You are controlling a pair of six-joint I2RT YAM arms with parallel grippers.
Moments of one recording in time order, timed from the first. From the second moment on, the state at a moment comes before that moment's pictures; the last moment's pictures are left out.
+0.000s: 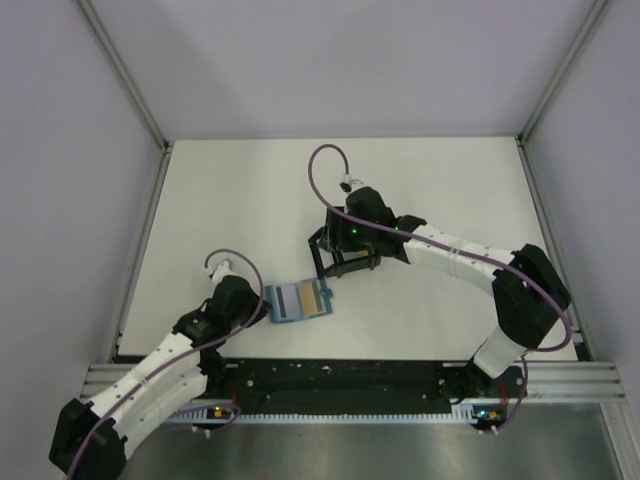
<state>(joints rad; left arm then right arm) -0.54 0.65 0.24 -0.37 -0.13 -1.02 0.81 1.61 1.14 -0.19 -0.03 0.62</state>
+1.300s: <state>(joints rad) -0.52 0.77 0.28 -0.35 -0.18 -1.01 0.74 1.83 1.26 -0.22 -0.18 0.59</state>
